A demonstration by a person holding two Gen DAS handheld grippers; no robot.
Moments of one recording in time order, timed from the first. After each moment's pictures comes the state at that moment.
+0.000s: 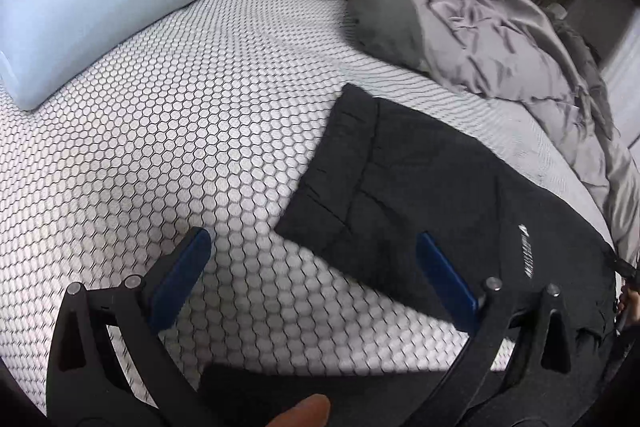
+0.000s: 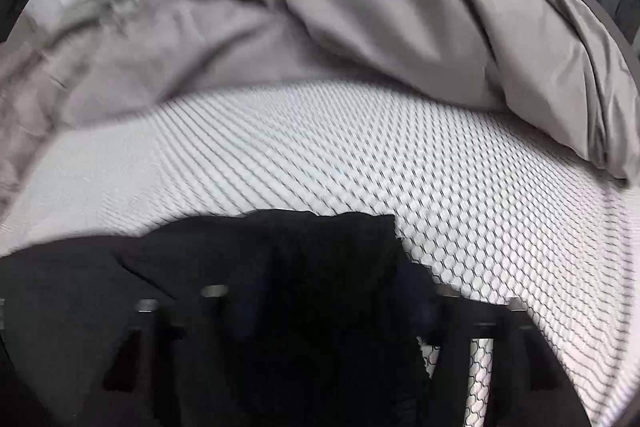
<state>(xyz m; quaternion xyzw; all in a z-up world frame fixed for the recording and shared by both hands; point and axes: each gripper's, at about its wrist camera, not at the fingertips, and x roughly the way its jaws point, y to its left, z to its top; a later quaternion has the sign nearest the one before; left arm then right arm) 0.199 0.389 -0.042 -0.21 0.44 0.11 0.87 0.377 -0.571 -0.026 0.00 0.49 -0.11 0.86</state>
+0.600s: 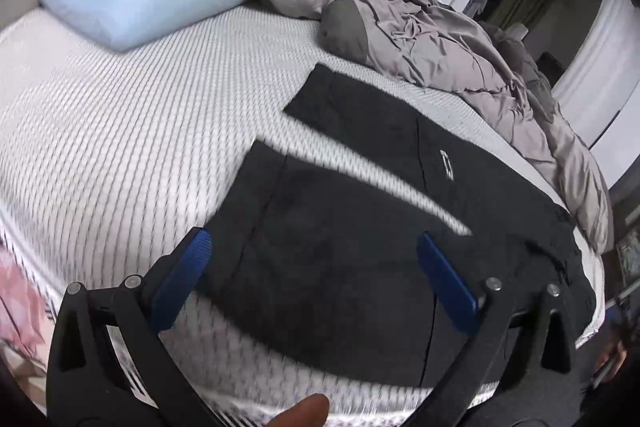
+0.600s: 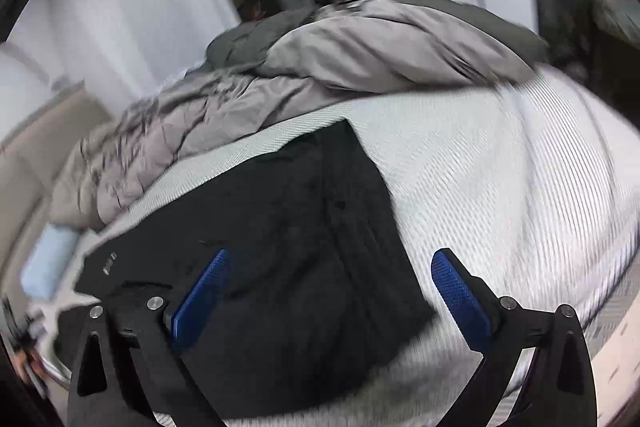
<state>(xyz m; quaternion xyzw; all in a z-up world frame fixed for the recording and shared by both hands) -0.020 0.344 0.000 -0.24 0.38 0.08 0.89 0.000 -0.593 0.026 0.19 0.33 -0.04 0.92</state>
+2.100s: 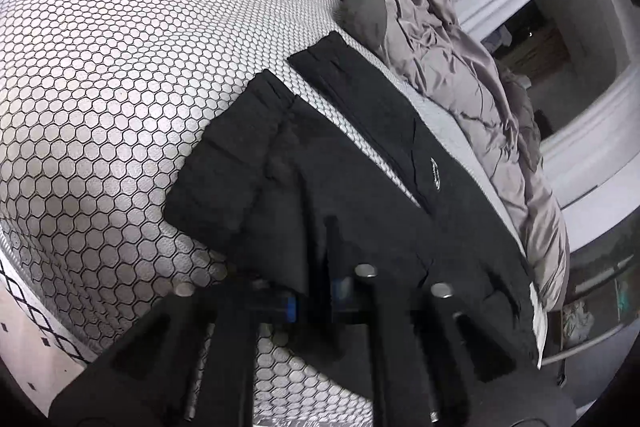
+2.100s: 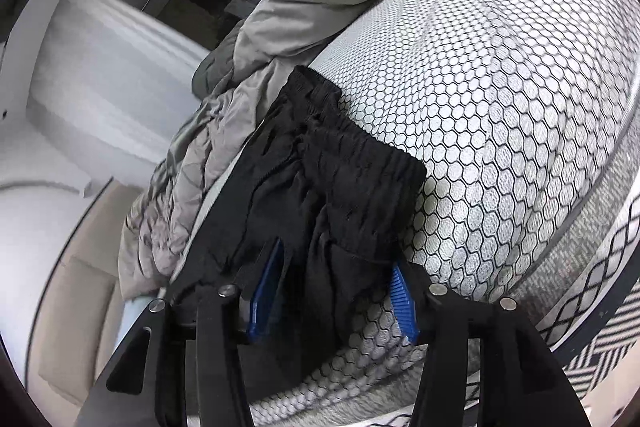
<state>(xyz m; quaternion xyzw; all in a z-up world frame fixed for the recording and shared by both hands) -0.013 0.327 -0.055 -0.38 0.37 0.07 0.85 -0.019 -0.620 -0.087 0.39 0.30 0.02 0.87</state>
